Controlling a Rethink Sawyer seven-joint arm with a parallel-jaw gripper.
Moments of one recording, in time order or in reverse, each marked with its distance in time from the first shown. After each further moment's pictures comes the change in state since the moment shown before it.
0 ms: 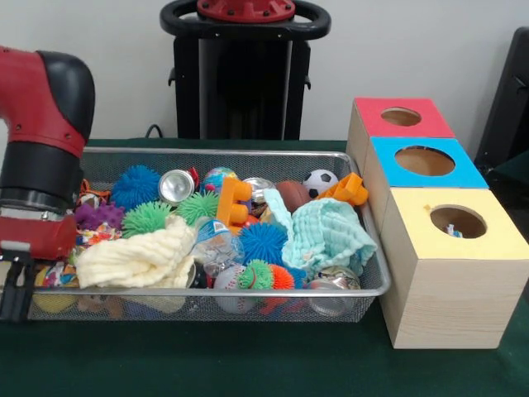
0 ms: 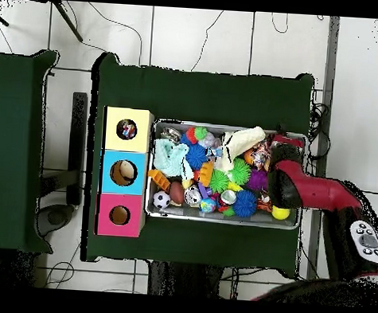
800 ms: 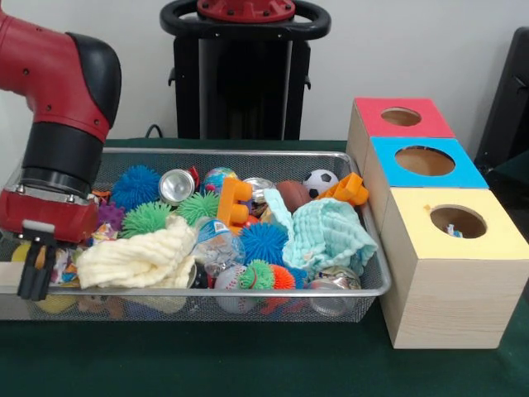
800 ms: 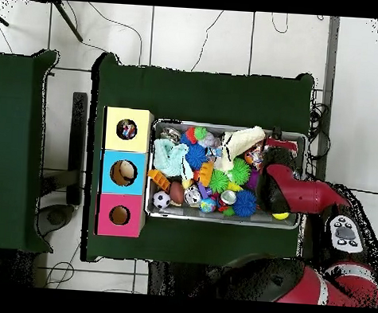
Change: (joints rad) arm 0.294 -0.027 -0.384 0.033 0.115 -0.197 0.011
